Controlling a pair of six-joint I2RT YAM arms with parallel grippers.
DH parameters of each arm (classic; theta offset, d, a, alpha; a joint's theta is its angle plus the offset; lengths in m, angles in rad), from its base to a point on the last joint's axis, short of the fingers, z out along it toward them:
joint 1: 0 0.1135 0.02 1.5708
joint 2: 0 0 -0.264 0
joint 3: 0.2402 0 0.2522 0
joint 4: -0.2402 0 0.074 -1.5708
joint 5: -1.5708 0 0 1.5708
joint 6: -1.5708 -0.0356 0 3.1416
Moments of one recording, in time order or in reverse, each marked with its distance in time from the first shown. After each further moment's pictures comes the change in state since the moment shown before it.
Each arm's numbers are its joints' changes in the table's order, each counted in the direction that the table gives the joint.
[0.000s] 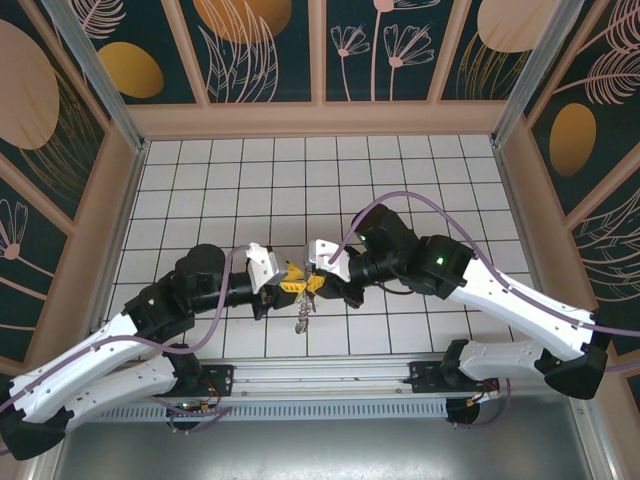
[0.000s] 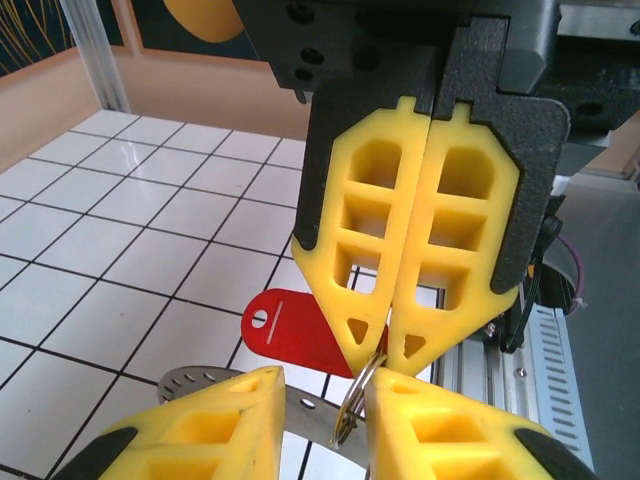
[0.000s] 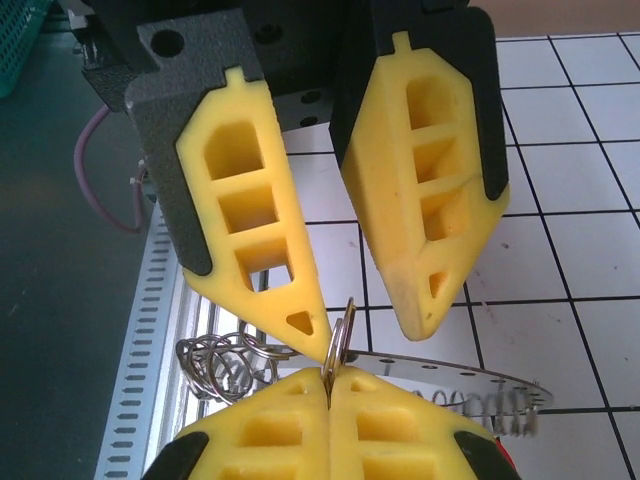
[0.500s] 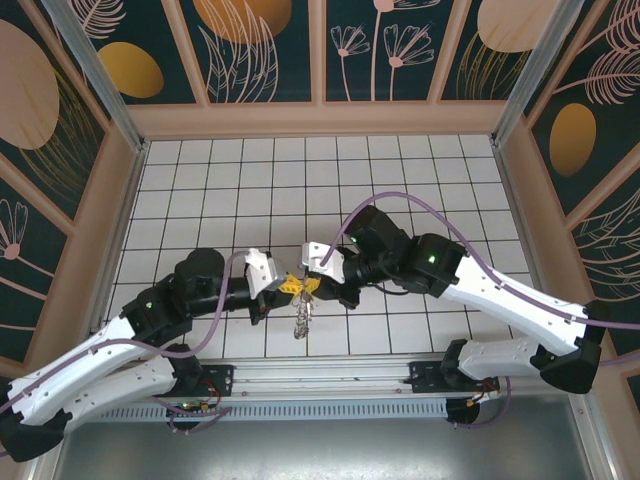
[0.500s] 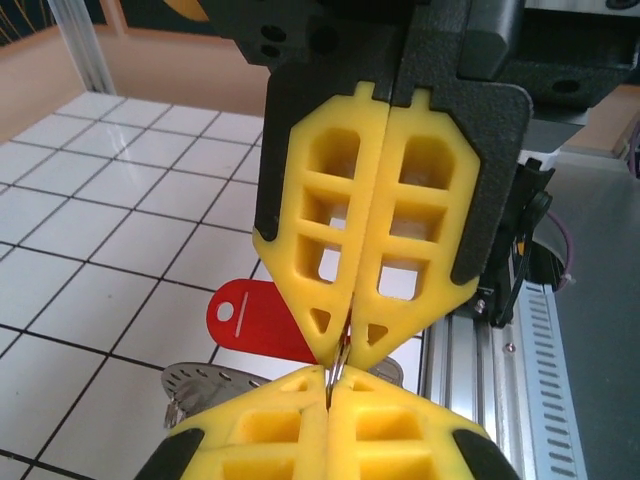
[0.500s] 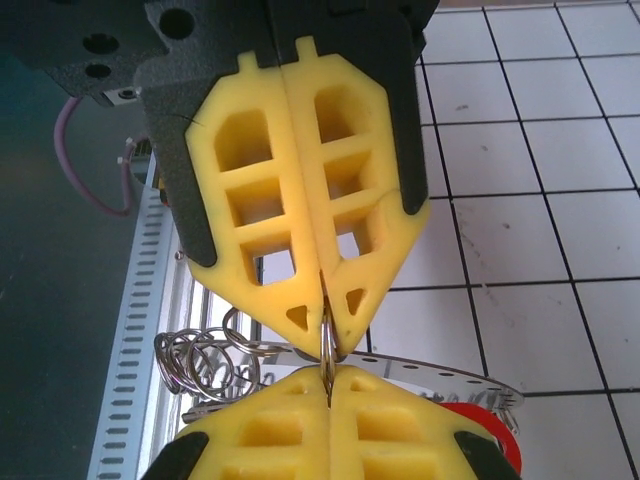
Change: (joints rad) left arm -0.006 0.059 -0.049 0.003 -0.008 0.013; right arm 0.028 -0.035 0.023 -0.020 -0.043 0.000
